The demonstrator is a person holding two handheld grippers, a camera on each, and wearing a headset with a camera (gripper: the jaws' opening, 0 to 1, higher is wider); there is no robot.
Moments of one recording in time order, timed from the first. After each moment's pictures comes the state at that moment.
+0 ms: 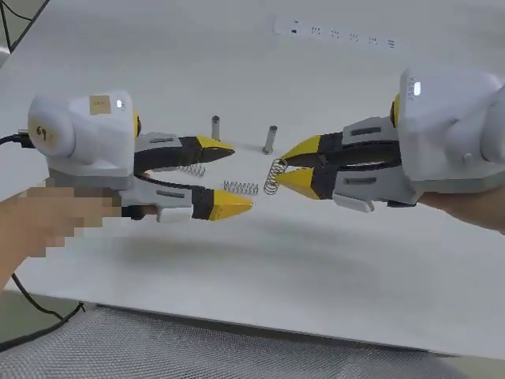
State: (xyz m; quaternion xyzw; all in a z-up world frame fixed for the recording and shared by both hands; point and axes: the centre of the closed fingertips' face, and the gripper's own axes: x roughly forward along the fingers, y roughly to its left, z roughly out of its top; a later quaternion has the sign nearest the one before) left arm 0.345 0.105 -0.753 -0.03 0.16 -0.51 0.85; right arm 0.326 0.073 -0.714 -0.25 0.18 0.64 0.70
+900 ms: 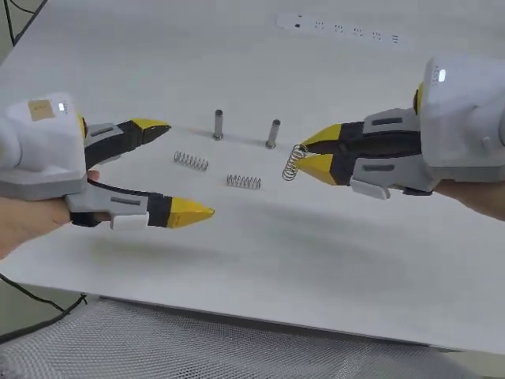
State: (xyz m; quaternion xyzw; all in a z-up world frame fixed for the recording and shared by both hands) left arm 0.345 0.165 -0.767 -0.02 0.17 -0.42 0.89; right arm 0.338 0.058 -0.715 -0.24 0.19 0.62 0.72
